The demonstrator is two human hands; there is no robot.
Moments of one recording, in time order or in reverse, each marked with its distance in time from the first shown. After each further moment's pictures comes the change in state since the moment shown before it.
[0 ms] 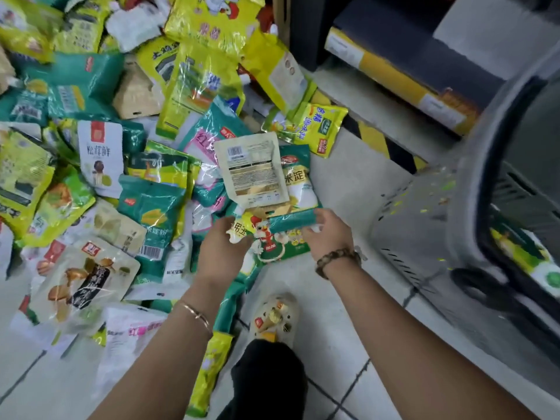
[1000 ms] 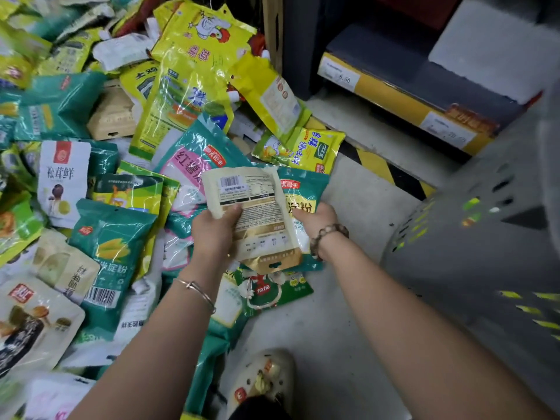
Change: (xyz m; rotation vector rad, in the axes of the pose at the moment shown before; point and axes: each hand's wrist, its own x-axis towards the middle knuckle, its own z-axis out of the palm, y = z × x) left_hand 0.103 0.015 0.050 -0.684 0.126 -0.044; right_hand 0.125 0.002 0.038 0.410 0.002 0.025
